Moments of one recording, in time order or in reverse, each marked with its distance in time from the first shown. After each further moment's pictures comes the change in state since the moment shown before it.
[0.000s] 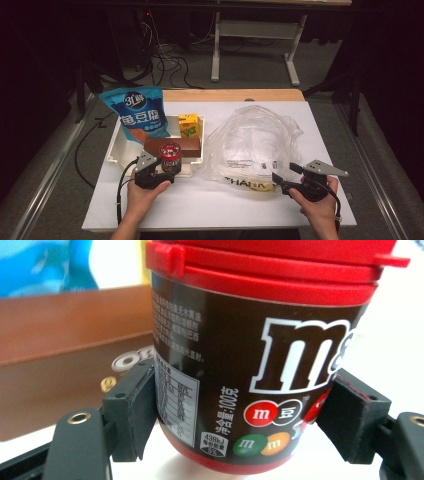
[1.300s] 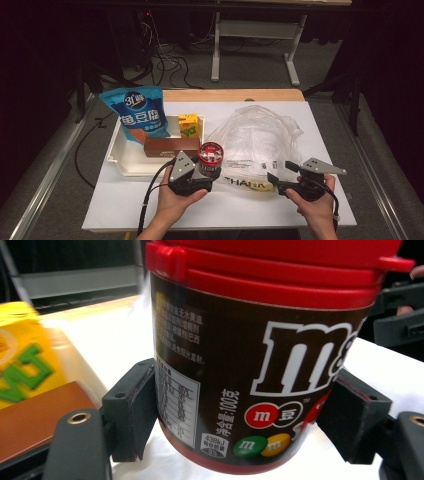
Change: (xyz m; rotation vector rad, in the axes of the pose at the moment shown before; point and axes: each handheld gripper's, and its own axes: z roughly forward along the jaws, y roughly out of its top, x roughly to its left) left arm -0.112 0.047 -0.001 -0.116 -0.160 0.167; right arm 0.015 0.013 -0.004 -0.011 0.046 -0.019
